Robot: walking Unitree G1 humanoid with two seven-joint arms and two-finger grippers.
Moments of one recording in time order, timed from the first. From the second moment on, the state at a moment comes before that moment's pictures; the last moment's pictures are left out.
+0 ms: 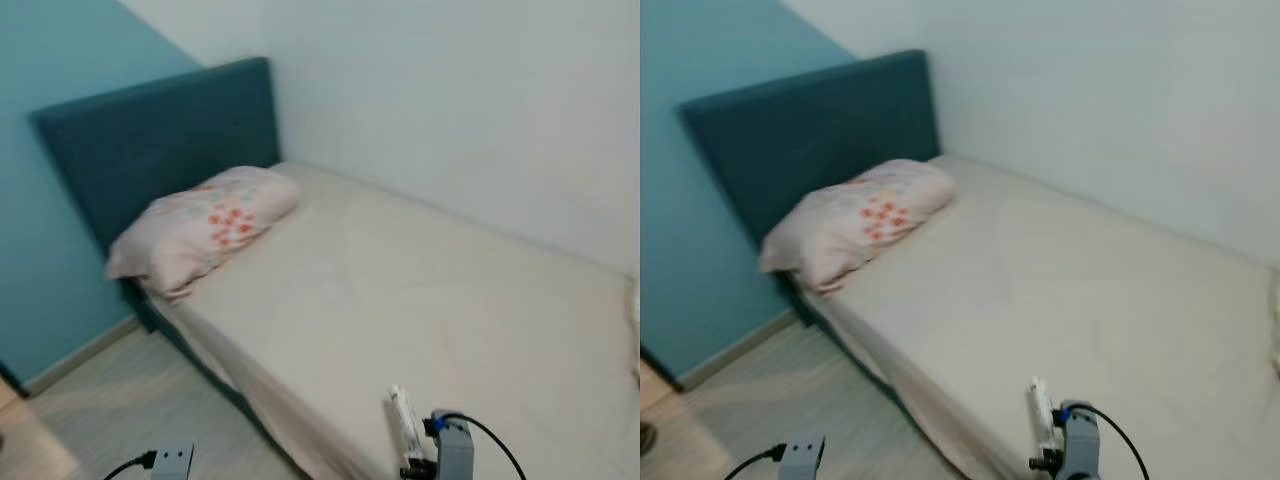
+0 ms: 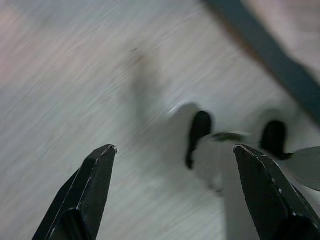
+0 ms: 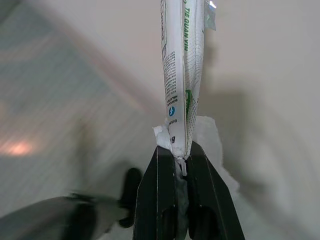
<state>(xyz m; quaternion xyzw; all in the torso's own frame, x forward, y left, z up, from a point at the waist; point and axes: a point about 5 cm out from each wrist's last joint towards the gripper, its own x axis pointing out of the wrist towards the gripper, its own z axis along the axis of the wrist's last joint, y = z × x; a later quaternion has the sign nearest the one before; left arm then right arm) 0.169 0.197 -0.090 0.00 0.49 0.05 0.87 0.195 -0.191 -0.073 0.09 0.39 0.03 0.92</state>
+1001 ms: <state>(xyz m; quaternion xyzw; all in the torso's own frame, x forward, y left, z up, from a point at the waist) 0.184 0.172 -0.087 0.04 0.50 0.04 0.87 0.160 -0.195 -0.090 0.09 0.45 0.01 0.89</state>
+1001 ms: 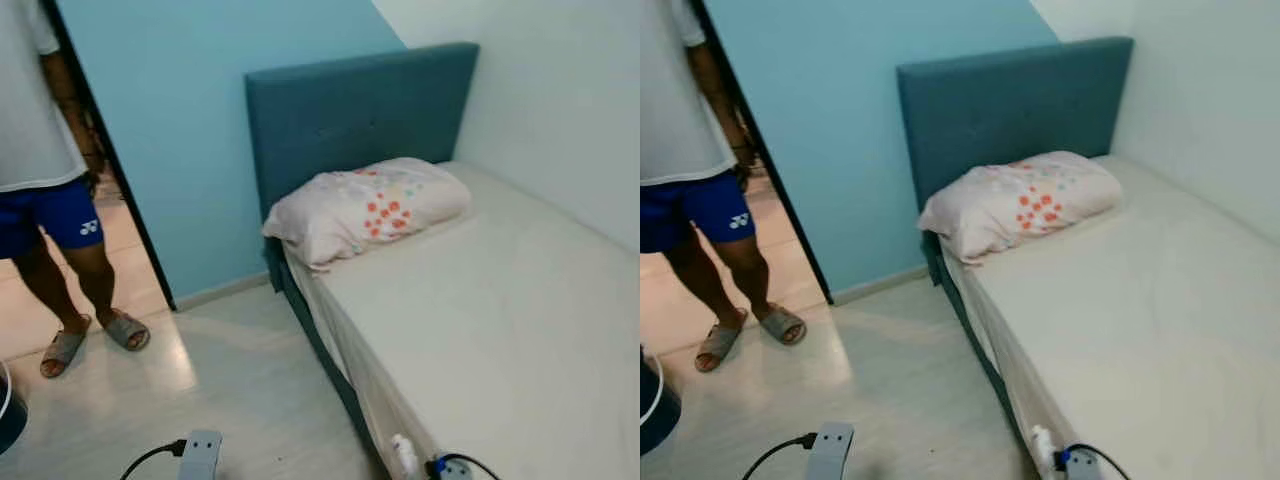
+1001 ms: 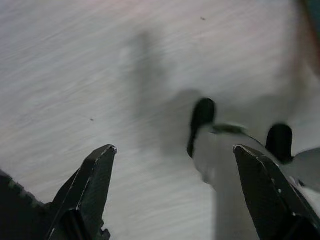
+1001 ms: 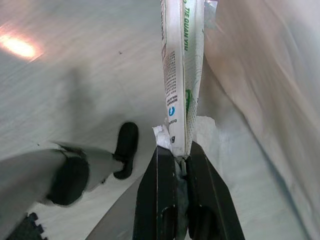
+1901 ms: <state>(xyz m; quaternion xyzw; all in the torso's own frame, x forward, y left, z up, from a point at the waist) 0.190 0.205 -0.078 -0.01 0.45 0.04 0.89 0.187 -0.219 -0.076 0.03 0.44 -0.03 0.90</state>
